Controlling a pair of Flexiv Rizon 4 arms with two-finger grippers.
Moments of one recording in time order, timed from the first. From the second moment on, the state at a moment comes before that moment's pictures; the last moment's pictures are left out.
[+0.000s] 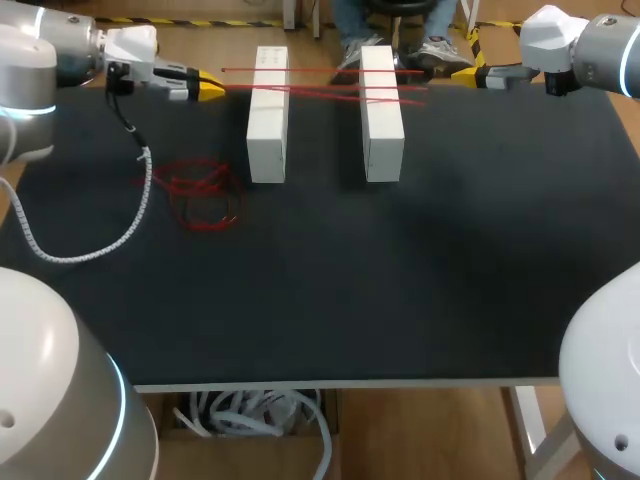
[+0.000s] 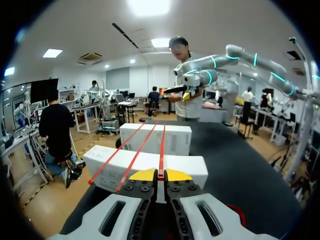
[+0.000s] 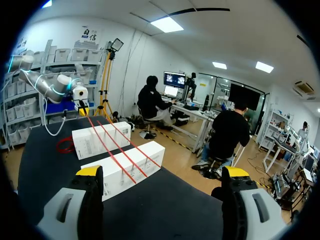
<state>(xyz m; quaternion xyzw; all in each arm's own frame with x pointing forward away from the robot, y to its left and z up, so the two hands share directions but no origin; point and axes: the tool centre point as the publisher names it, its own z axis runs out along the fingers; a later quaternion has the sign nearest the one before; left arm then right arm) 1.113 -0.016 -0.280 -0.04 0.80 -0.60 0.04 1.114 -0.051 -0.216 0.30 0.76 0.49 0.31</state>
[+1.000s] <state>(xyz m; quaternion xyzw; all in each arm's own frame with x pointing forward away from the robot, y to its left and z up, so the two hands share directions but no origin) 1.089 -0.034 -0.179 -0.05 0.72 -0.69 0.04 1.114 -0.051 -0.216 0.30 0.76 0.49 0.31</state>
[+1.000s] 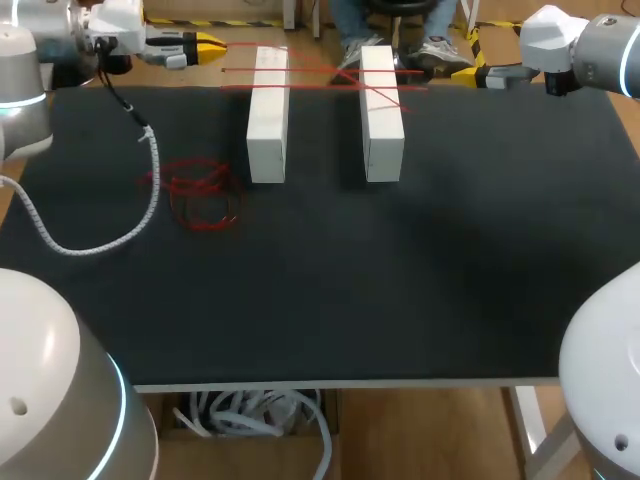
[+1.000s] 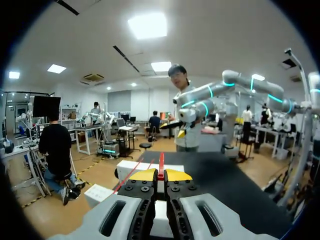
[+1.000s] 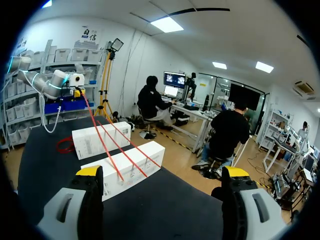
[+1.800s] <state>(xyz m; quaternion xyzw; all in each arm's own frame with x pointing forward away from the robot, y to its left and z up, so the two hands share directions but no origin) 1.087 -0.035 -0.152 -0.03 0.64 -0.76 0.03 1.114 -0.051 -0.216 0.30 0.76 0.49 0.31</state>
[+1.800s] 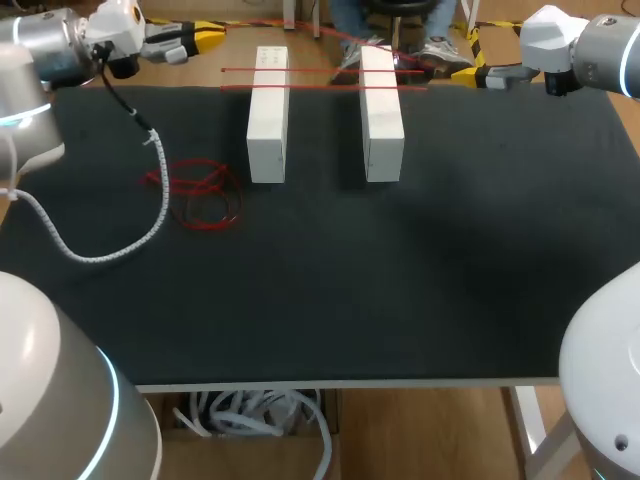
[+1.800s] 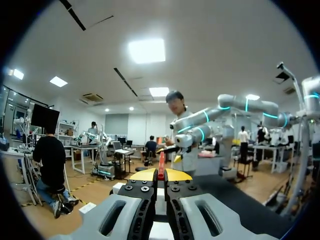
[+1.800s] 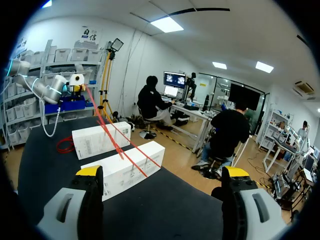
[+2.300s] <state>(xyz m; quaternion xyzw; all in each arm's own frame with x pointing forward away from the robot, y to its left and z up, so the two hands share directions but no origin) 1.099 -0.033 -0.133 -0.06 0.60 -0.79 0.03 1.114 -0.051 -0.216 0.30 0.76 0.49 0.31</state>
